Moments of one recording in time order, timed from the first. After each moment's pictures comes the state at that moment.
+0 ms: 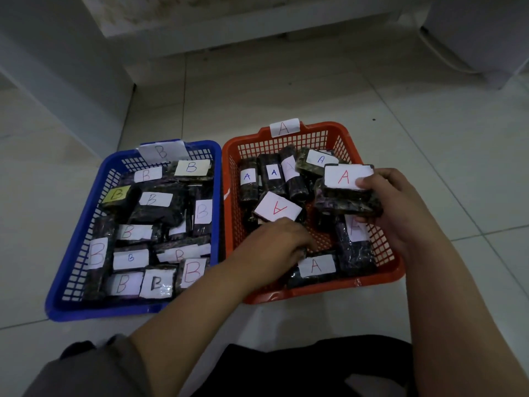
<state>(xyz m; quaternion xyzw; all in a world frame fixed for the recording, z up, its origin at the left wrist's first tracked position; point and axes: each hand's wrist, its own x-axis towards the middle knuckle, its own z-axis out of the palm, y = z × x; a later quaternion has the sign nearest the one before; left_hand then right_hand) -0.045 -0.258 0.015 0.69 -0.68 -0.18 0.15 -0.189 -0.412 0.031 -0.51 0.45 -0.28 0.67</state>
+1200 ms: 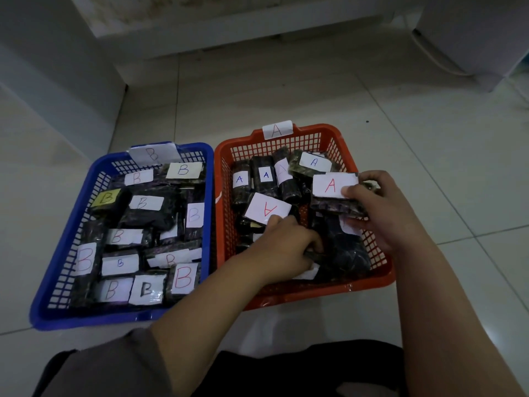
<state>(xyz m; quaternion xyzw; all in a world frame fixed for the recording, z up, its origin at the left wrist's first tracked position) -0.063 -0.290 0.018 0.73 -0.63 -0.25 0.08 -0.186 -0.414 0.029 -0.55 0.46 -0.26 0.64</state>
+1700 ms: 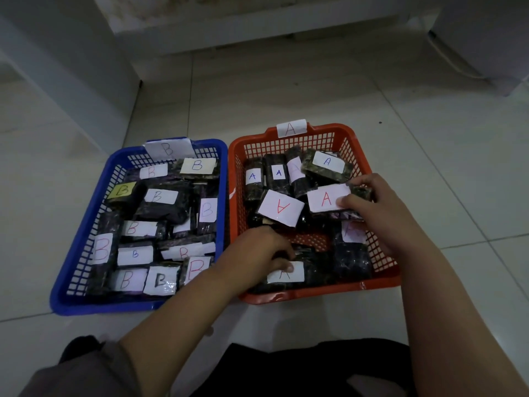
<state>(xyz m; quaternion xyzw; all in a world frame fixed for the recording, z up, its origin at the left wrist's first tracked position) -0.027 -0.238 0.012 0.75 -0.58 -0.28 0.12 -0.176 -0.401 0.026 -0.64 0.45 -0.21 0.58</state>
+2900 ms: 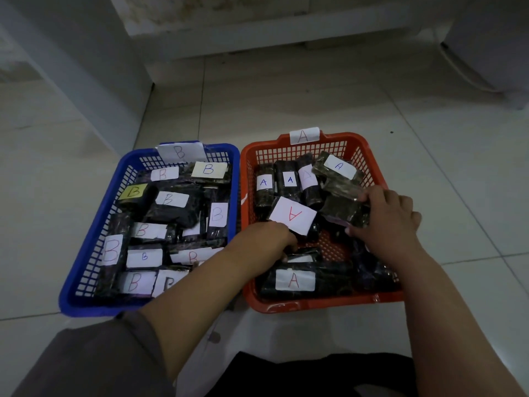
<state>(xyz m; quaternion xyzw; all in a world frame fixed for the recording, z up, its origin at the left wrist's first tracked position) 0.000 -0.257 0.002 0.74 -0.63 -0.22 0.02 -0.166 -0.405 0.009 -0.87 0.47 -0.05 0.15</state>
